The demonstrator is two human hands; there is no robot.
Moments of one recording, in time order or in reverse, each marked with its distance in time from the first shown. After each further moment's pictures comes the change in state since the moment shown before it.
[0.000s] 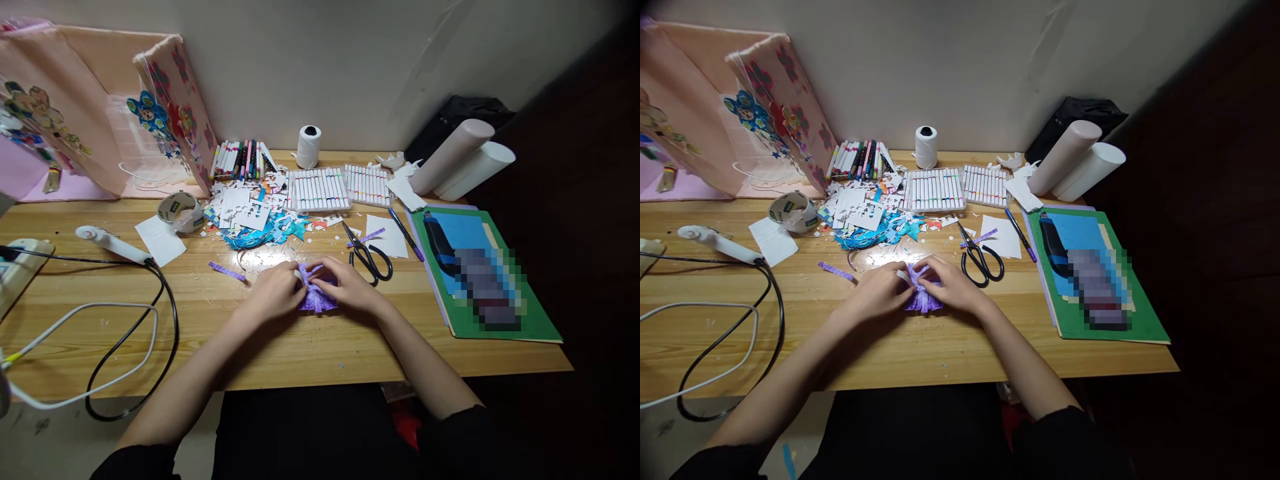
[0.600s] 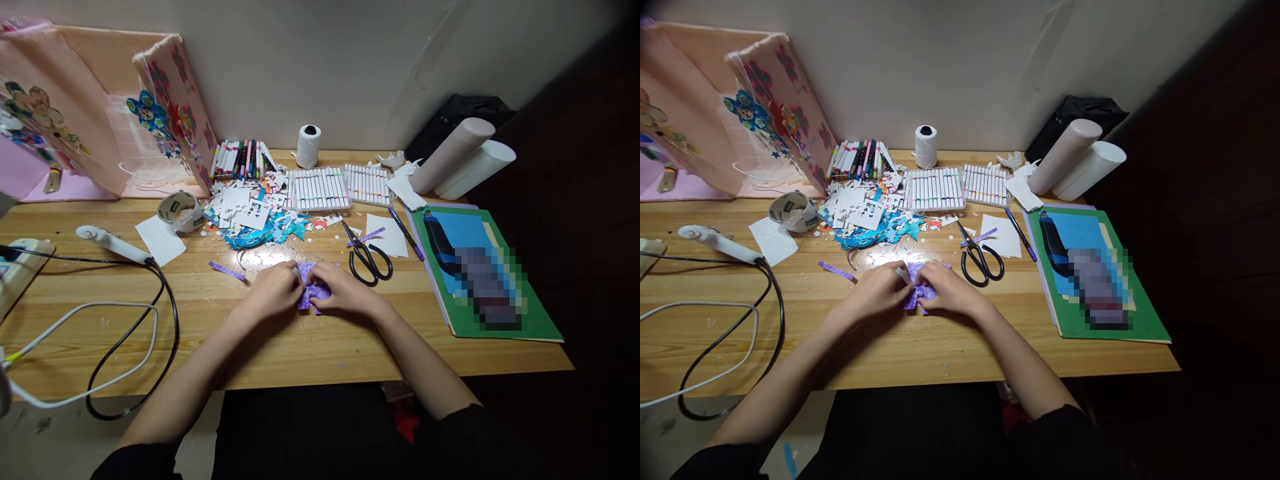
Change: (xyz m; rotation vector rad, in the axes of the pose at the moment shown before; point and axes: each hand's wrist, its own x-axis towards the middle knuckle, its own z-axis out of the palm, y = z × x) left_hand 0.001 -0.003 0.001 -0.038 -0.020 -0.043; right_hand 0.002 0.001 0.007 -0.242 -0.117 -0.033
